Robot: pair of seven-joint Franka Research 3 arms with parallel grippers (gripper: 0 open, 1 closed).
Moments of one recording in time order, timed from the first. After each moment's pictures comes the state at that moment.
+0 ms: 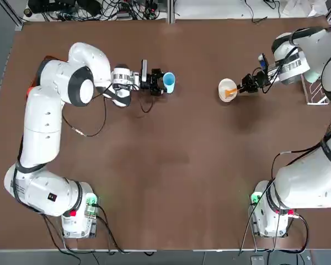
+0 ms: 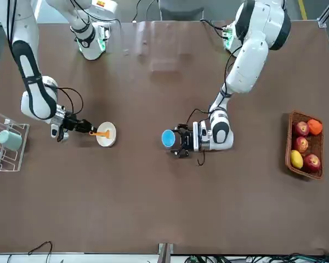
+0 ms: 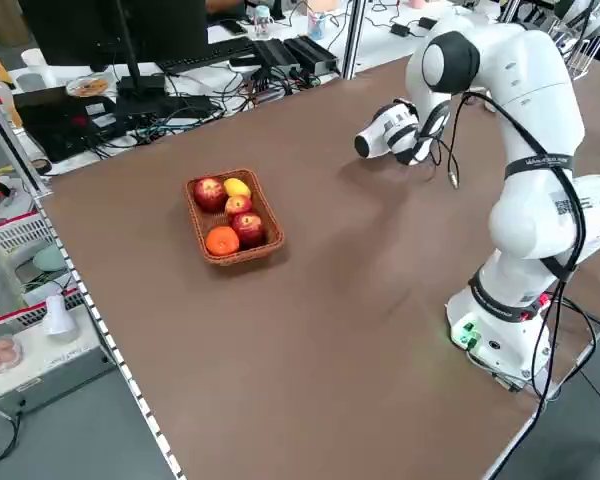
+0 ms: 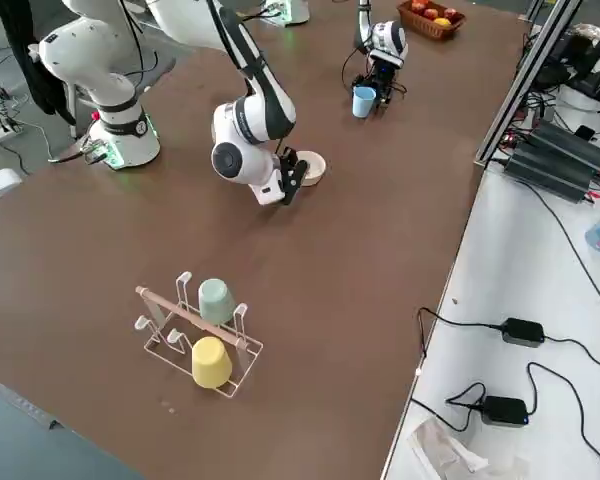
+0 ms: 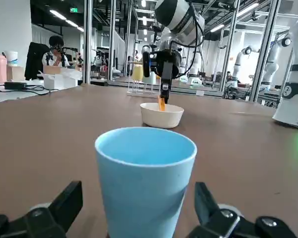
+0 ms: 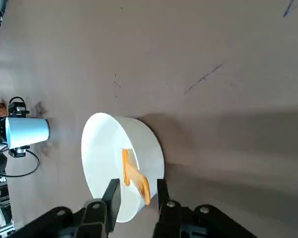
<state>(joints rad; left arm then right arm) -0.35 0.96 -0.10 -1.69 -1.84 1.91 2.60 -0.09 0.34 -0.03 -2.32 1.16 2.23 -0.95</state>
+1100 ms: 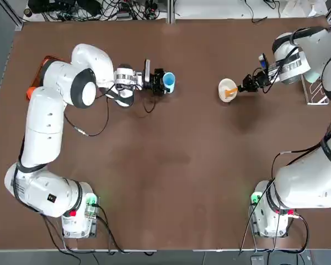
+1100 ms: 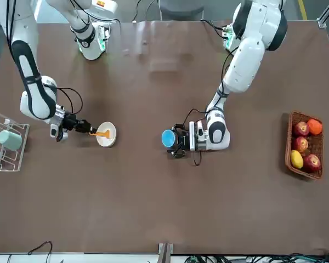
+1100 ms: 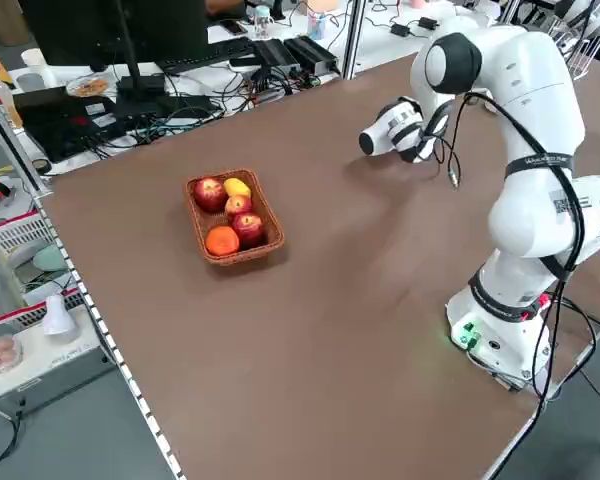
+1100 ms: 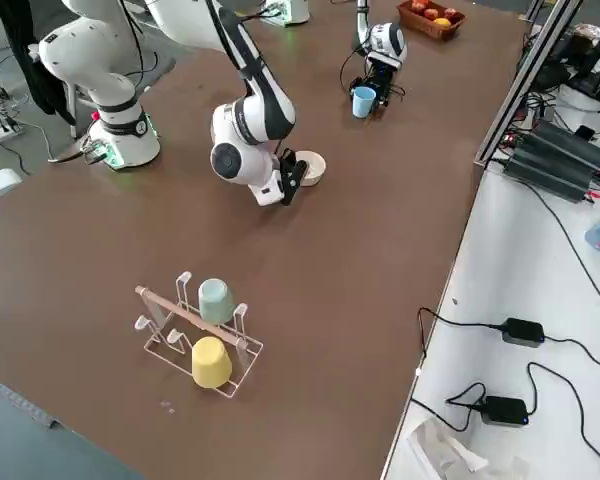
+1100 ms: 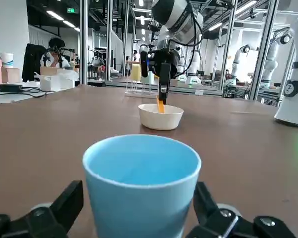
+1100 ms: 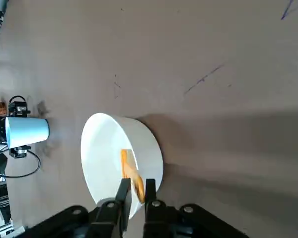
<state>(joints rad) -0.38 0.97 -0.10 -1.66 -1.86 1.93 2.60 -0.09 0.34 -0.03 -2.32 1.16 2.23 -0.95</state>
